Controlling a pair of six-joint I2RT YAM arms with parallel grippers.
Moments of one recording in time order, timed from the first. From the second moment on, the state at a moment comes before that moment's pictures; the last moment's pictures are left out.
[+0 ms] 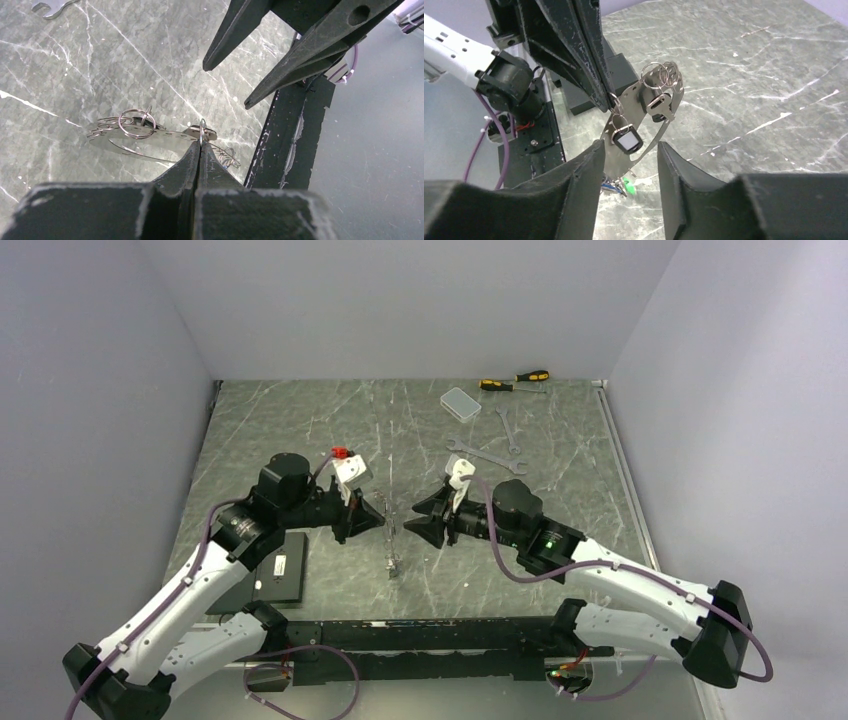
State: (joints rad) left arm -0.59 0.87 0.89 -0.48 0.61 0.03; right arm 0.95 0.99 0.73 0.13 -0.25 0.11
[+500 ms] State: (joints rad) left arm -0.59 0.82 0.89 -0.42 0.73 0.03; right arm 0.95 0.97 0.71 0.18 -0.45 0.03
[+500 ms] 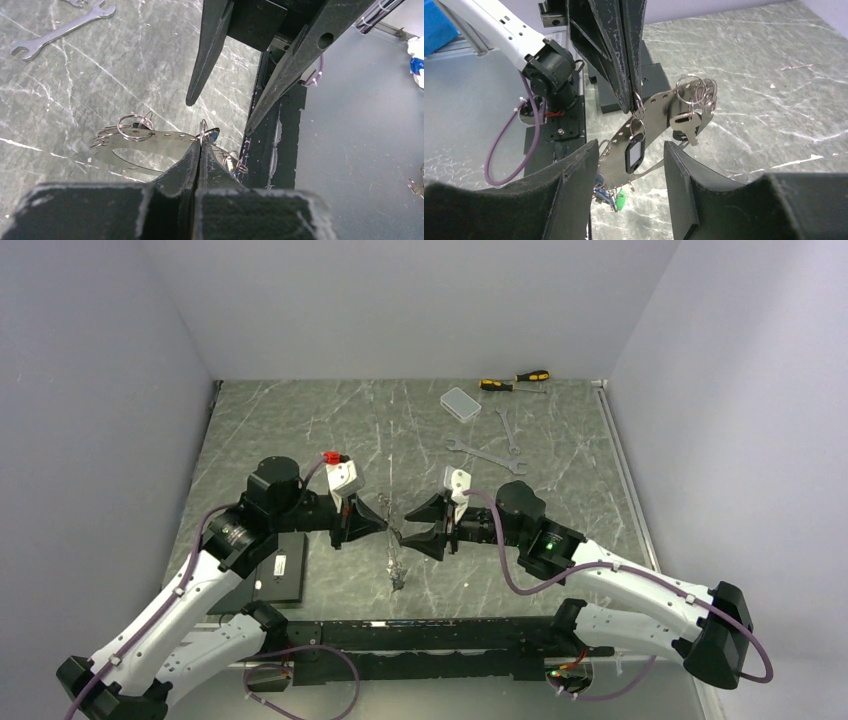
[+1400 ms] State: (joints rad) left arm -0.59 0.81 0.87 -0.40 0.77 0.04; right arm 0.95 1.06 0.71 0.29 -0.51 0.00
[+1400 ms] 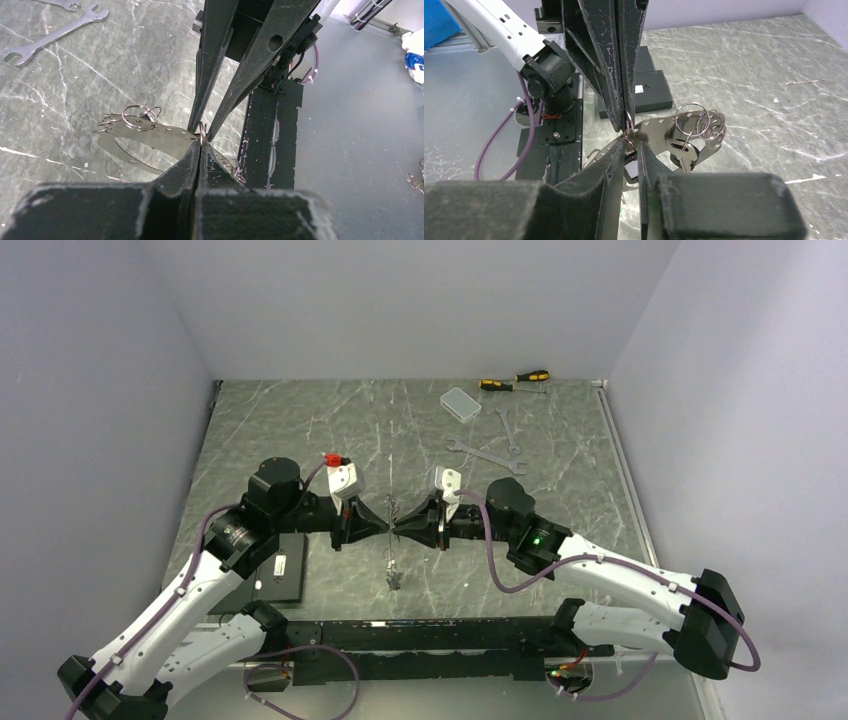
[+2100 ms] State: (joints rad) left arm -0.59 0.81 0.86 -0.40 0.77 0.05; right arm 0.94 1.07 0.71 0.32 -0.55 -0.01
